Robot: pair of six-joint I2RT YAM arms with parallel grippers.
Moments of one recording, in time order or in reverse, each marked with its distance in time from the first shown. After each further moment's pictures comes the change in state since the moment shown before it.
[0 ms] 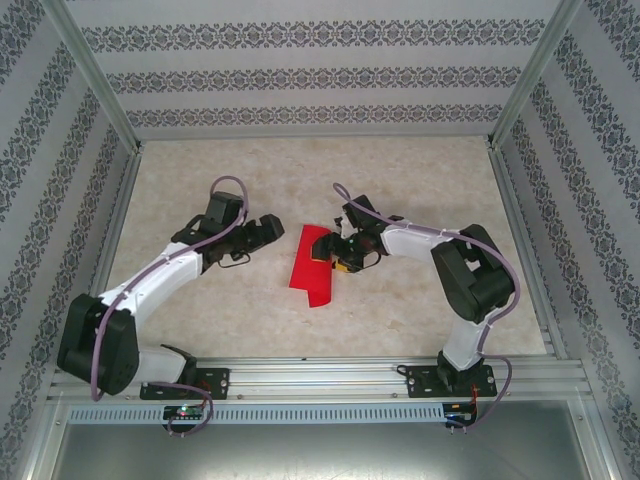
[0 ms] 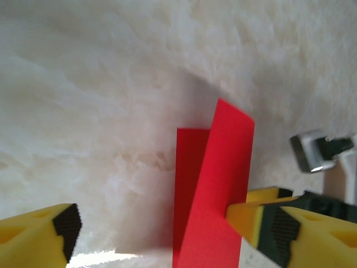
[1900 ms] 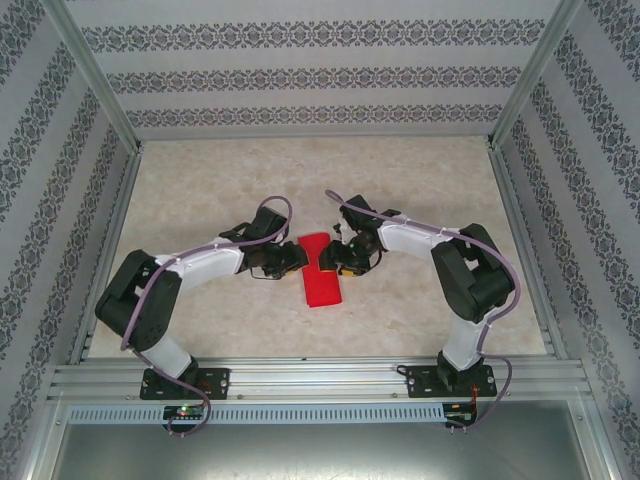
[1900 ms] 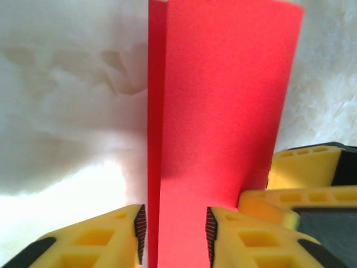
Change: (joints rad) left arm -0.179 0.231 0.034 0.046 0.063 -0.109; right arm 0.031 0.029 0.097 -0.274 0.089 -0.186
